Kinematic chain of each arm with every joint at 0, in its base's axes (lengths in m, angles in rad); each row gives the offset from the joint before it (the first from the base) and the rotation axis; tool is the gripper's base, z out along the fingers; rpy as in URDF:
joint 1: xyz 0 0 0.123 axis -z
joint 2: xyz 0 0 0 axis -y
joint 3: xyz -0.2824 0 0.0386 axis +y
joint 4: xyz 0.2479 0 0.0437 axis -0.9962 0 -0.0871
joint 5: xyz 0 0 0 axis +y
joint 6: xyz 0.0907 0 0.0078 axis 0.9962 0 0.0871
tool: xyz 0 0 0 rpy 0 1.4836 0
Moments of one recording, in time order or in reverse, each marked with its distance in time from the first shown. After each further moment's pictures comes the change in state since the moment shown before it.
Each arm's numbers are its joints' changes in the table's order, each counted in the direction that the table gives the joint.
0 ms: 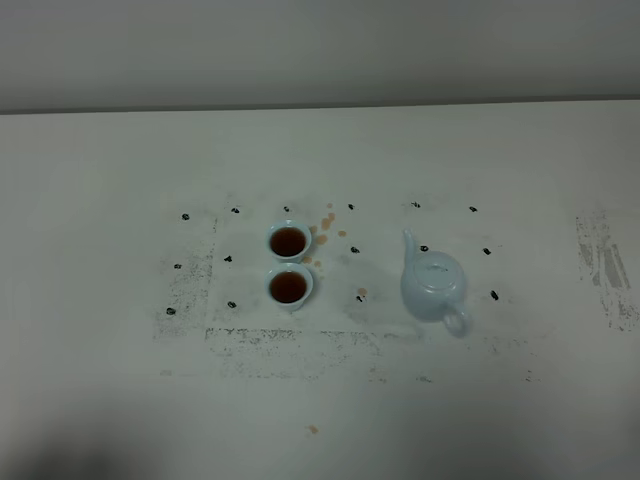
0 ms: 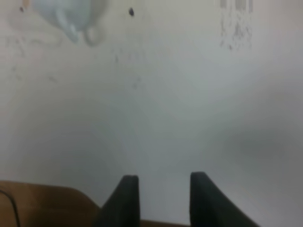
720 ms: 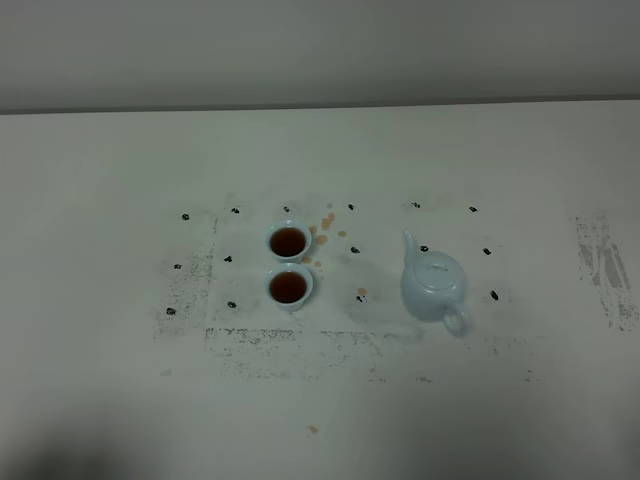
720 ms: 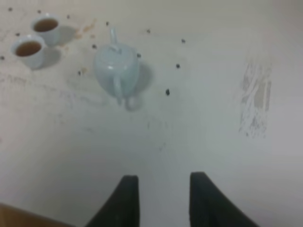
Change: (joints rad) left arm 0.000 0.000 0.000 0.000 0.000 0.000; right arm -0.093 0.304 0.018 -0.035 -0.027 -0.084
